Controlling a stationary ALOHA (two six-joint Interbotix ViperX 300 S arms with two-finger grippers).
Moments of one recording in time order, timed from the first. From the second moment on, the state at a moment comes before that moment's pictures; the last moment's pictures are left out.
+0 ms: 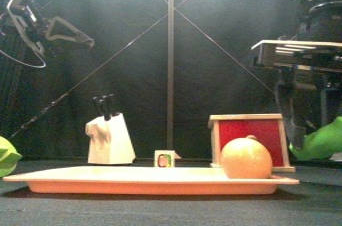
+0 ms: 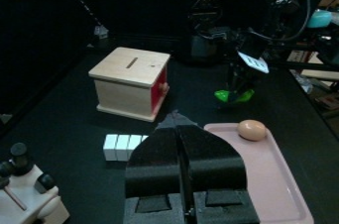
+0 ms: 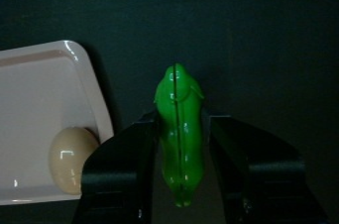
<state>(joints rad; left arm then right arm) 0.15 -0.85 1.25 0.00 -0.32 0.00 0.44 0.07 0.60 -0.43 0.92 2.35</state>
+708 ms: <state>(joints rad) 0.15 -0.85 1.25 0.00 -0.32 0.00 0.44 0.07 0.62 -0.42 0.89 2.36</state>
